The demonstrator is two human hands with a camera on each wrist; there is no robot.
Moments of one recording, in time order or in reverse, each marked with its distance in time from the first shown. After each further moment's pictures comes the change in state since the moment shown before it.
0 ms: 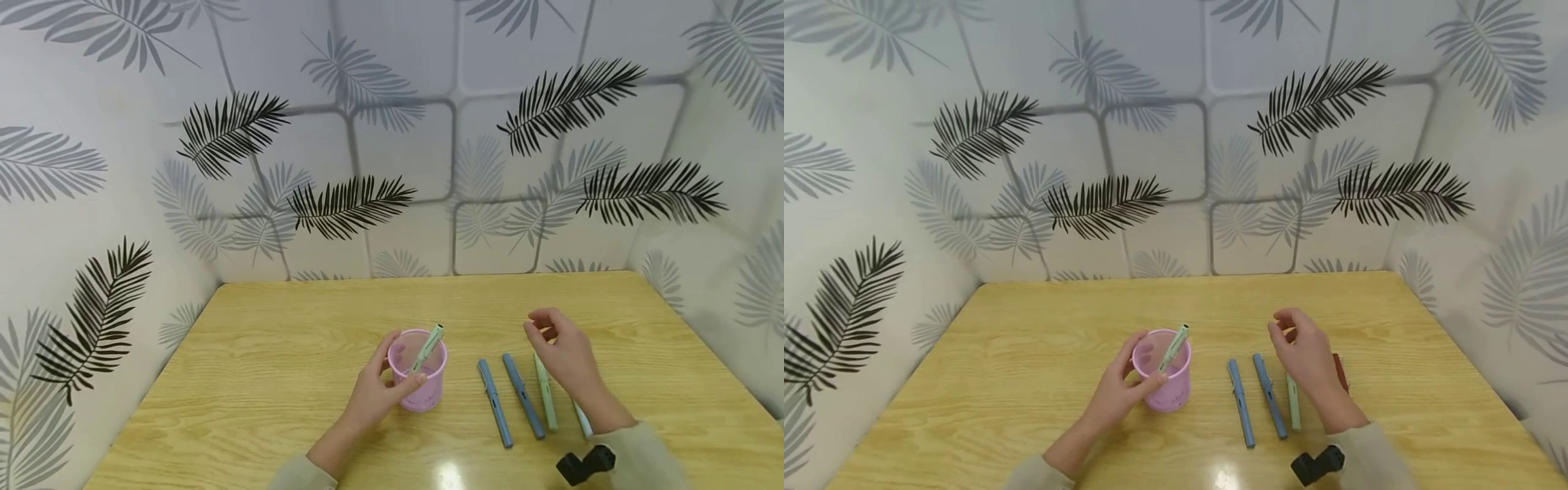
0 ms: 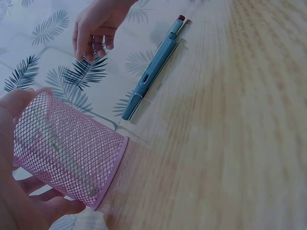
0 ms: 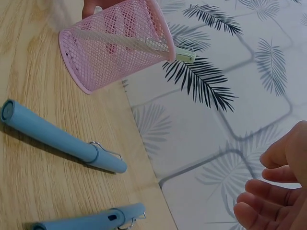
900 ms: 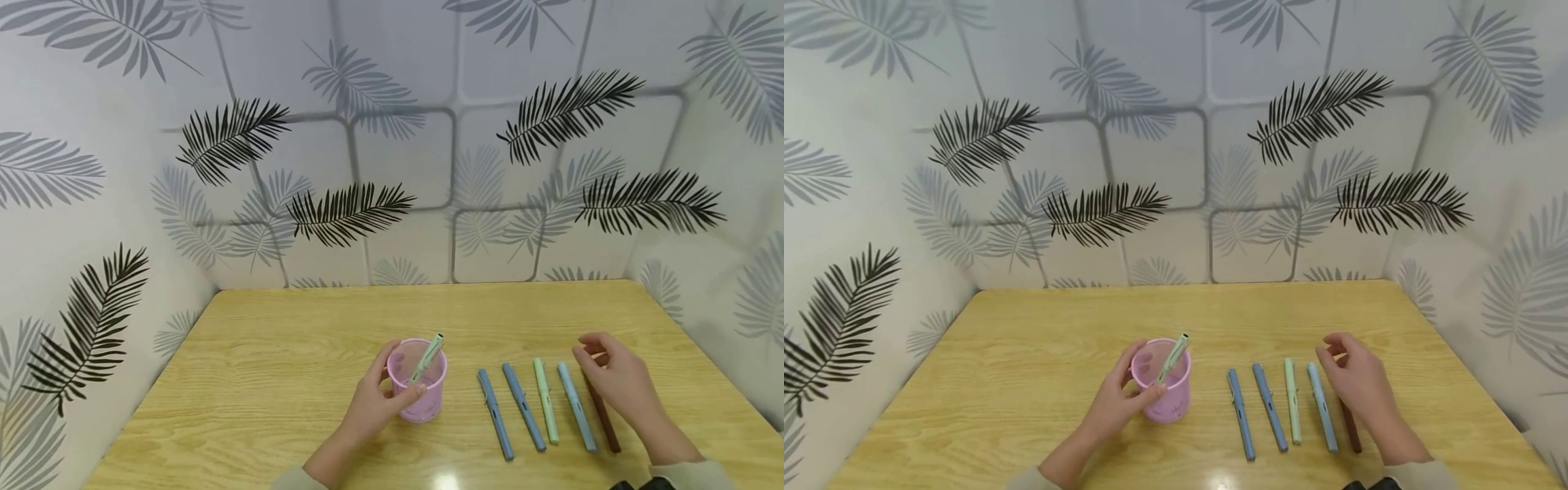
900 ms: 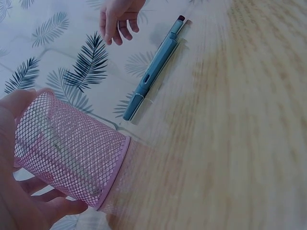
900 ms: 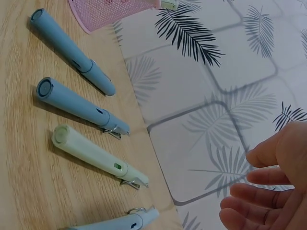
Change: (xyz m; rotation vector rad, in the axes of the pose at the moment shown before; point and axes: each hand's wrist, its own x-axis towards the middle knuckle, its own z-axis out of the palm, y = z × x) left_hand 0.002 -0.002 -0.003 -0.017 -0.032 0.017; right_hand -0.013 0.039 -0.051 -0.177 -0.102 0.121
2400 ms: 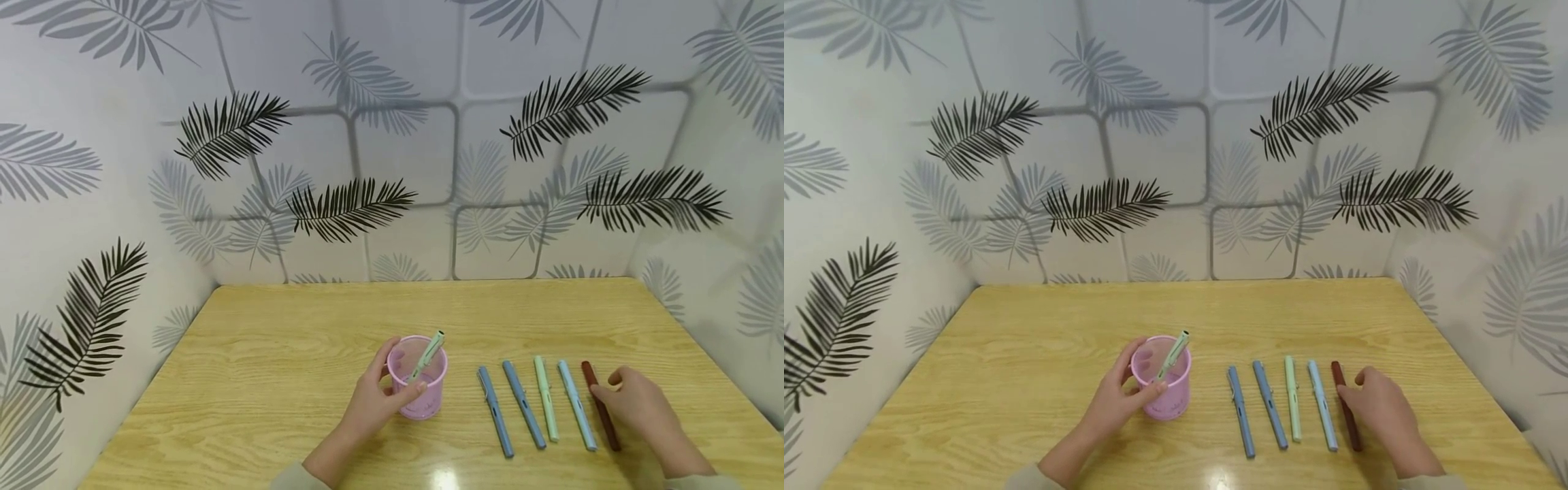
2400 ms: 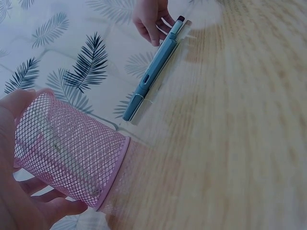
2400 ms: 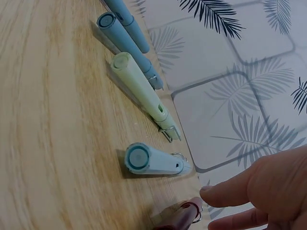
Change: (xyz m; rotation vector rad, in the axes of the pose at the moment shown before) left_hand 0.007 -0.033 0.001 0.024 0.034 0.001; right_hand -0.006 0.049 -0.004 -0.170 -0.334 0.232
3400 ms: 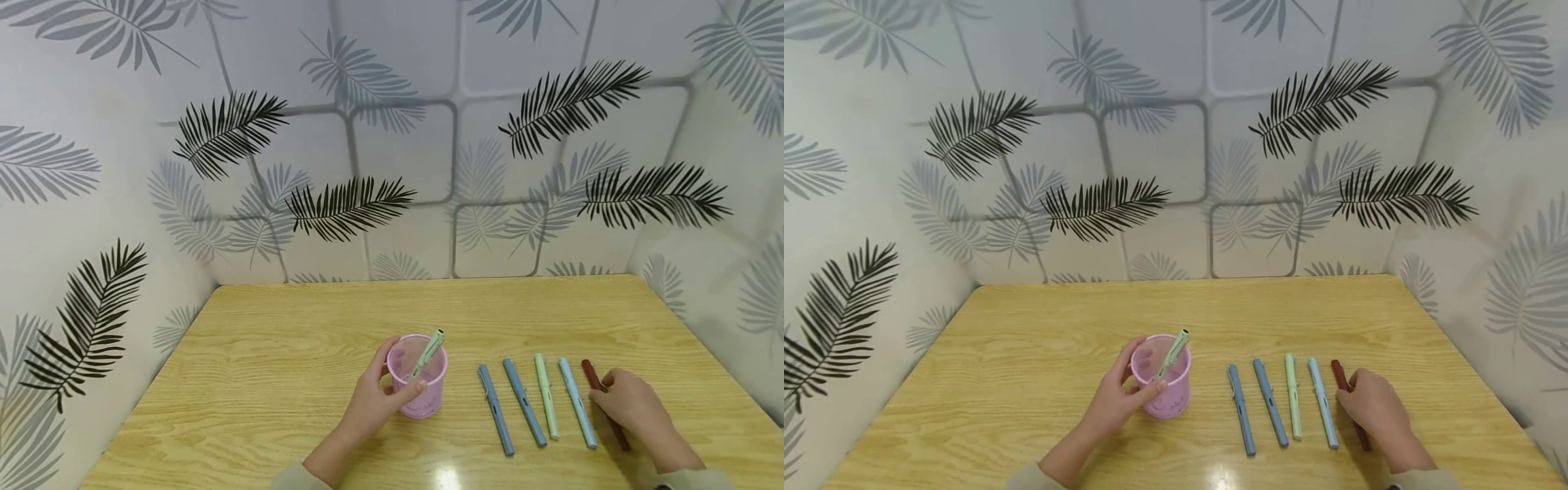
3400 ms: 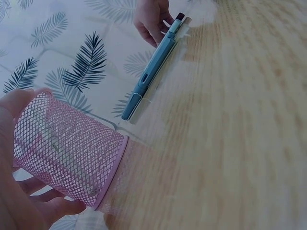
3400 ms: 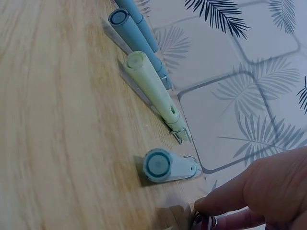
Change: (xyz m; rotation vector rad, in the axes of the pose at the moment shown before) left_hand -0.002 0.011 0.000 -0.016 -0.012 0.008; right_hand 0.003 -0.004 0.010 -0.026 -0.009 -0.002
